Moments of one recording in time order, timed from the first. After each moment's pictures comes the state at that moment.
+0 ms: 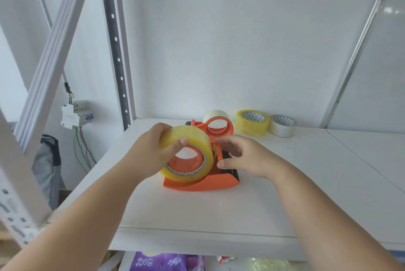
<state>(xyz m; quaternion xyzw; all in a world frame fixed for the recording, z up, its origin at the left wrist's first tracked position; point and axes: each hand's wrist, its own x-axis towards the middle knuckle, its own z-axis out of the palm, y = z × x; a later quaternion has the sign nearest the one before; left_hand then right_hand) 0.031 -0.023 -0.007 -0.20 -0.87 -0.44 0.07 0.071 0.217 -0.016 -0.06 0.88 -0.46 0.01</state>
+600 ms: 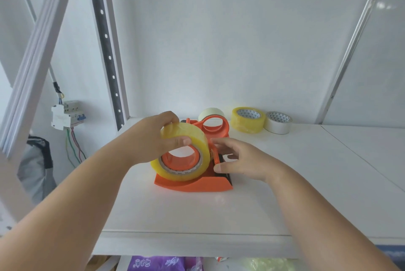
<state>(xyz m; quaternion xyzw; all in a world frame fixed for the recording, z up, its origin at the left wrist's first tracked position) 0.010 -0.024 0.019 -0.27 -0.92 -0.27 0.06 0.075 0.218 -0.022 -0.05 0.90 -0.43 0.03</state>
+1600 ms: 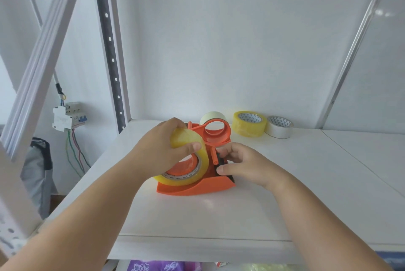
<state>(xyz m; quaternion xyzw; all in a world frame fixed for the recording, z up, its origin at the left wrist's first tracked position) 0.027 -0.007 0.005 -0.27 -0.89 -0.36 0.10 0.081 0.214 -0.025 0.00 0.86 -0.51 0.01</state>
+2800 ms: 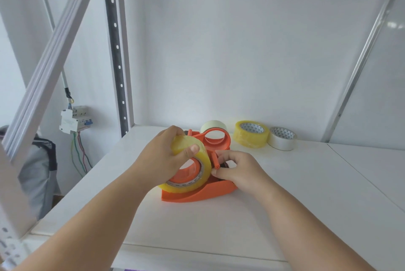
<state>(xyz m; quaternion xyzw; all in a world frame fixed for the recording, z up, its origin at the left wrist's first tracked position) 0.026 0.009 -0.005 -0.24 -0.87 -0.42 0.12 0.068 0.212 -0.030 0.00 0.84 -0.54 -0.07</state>
